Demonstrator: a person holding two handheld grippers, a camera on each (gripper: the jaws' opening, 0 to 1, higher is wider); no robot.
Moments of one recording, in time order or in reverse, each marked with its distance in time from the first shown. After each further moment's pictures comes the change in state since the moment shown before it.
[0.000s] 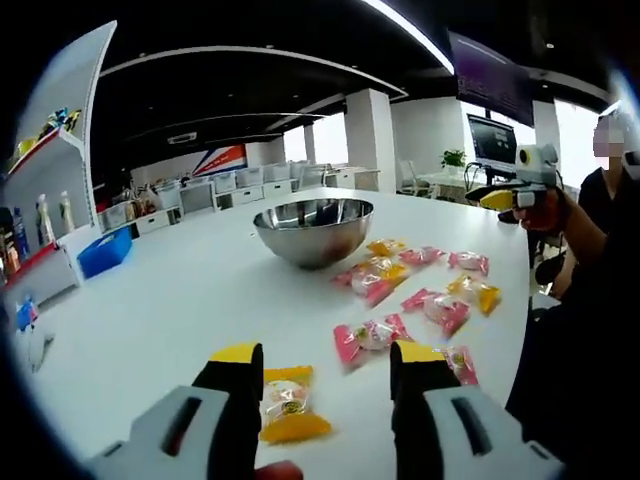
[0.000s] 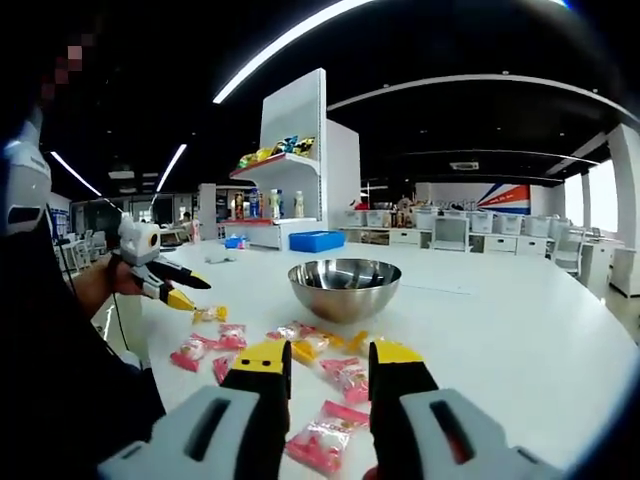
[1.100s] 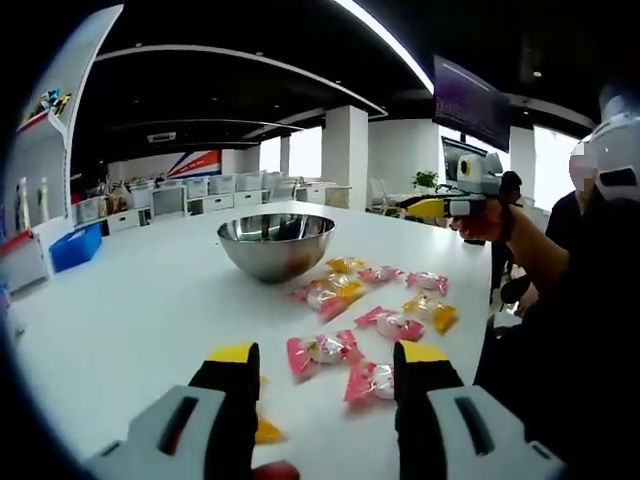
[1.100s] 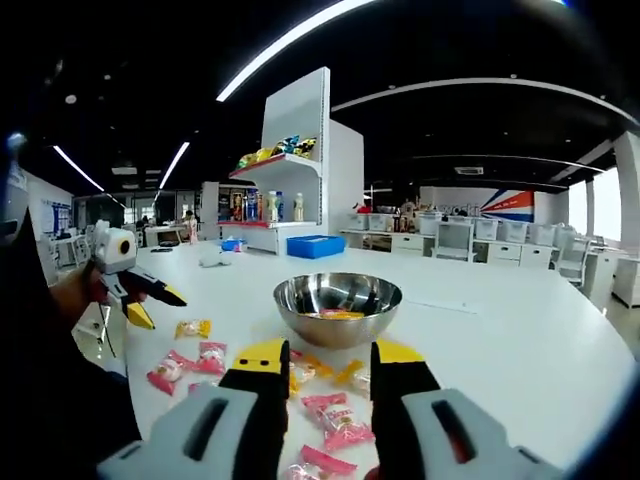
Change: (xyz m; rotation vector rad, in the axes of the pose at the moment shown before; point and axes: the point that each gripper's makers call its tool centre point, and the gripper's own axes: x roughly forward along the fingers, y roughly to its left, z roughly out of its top) left arm -0.008 -0.036 0.013 -0.058 -0.069 -0.162; right arm 0.042 -0.015 0.021 -0.025 -0.007 0.008
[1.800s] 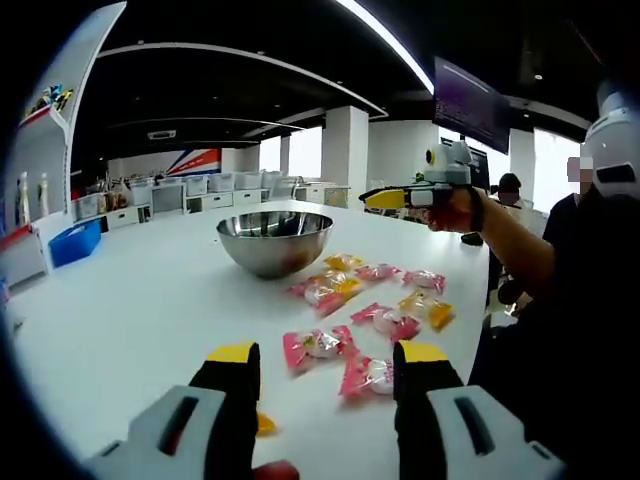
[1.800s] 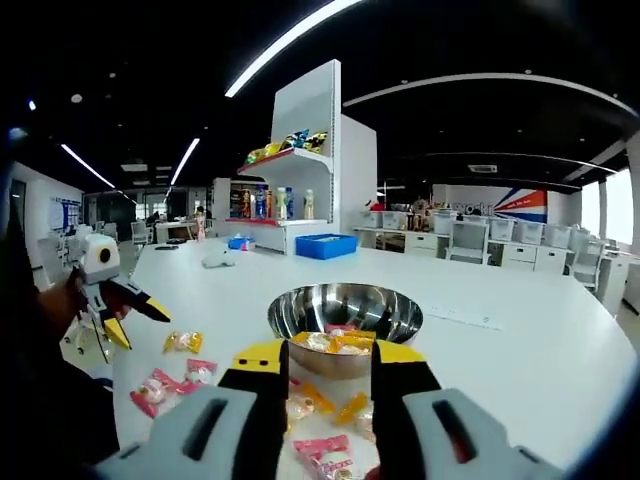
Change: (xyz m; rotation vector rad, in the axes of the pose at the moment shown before) left arm -0.002 -0.003 -0.006 -0.015 0.002 -0.009; right arm 0.062 -0.001 0.013 -0.014 0.015 0.061
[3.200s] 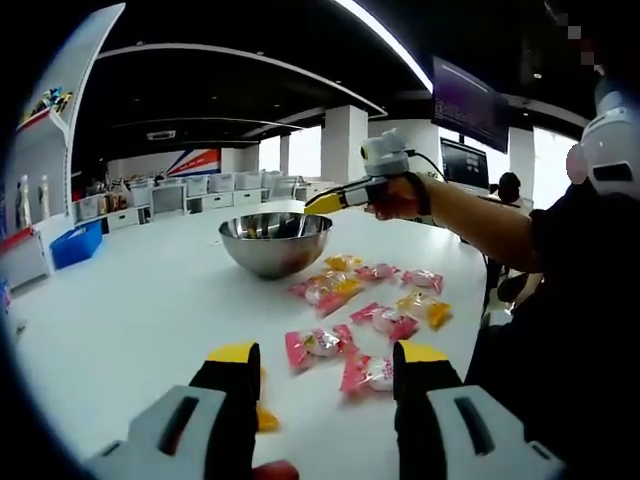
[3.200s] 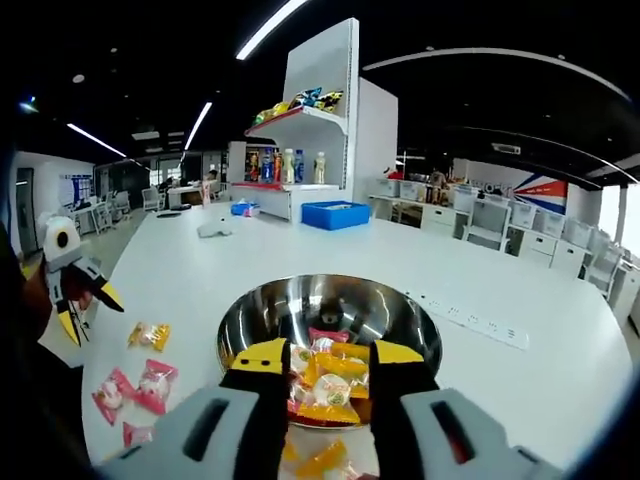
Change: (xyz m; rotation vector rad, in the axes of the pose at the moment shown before) left arm -0.007 0.000 0.003 0.007 0.003 0.001; right arm 0.093 -0.019 -0.002 -0.053 0.149 0.076
